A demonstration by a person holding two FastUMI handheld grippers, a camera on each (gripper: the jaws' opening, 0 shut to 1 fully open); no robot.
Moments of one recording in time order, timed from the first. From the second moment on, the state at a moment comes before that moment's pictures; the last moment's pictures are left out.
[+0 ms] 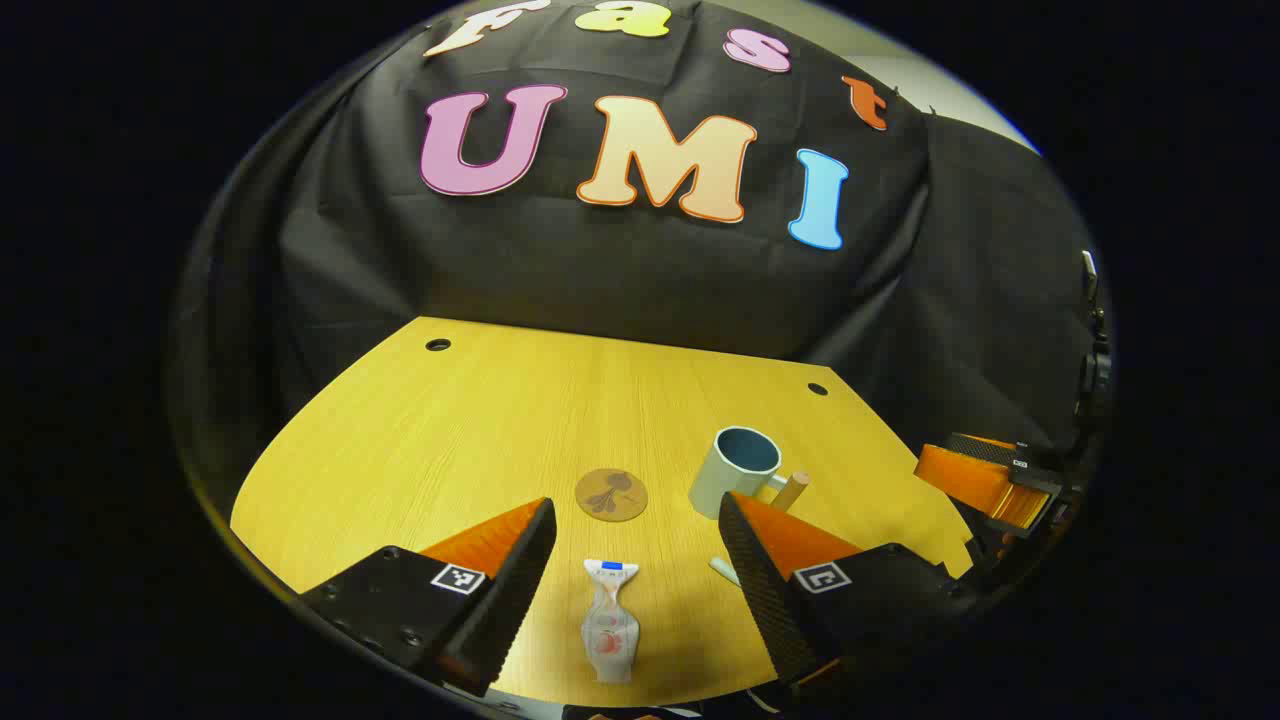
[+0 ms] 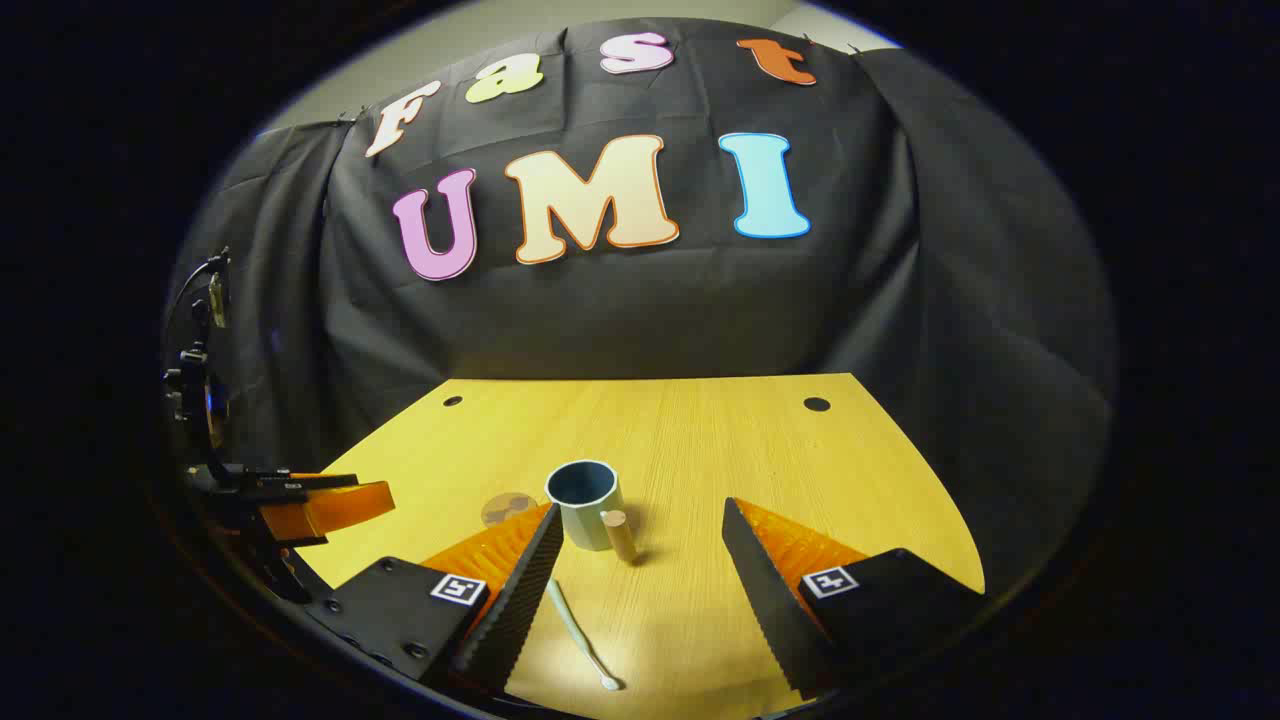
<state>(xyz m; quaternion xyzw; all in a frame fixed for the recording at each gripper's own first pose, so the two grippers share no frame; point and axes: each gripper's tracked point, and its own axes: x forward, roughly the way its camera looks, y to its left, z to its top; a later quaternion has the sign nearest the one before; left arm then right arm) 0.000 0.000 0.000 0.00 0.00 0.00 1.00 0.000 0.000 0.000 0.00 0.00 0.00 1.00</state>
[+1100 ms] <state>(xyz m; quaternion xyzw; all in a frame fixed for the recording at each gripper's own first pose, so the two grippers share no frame) -0.006 0.024 -0.013 0.01 0.03 0.01 1.00 0.011 0.011 -0.019 -0.02 0.04 0.00 1.00</state>
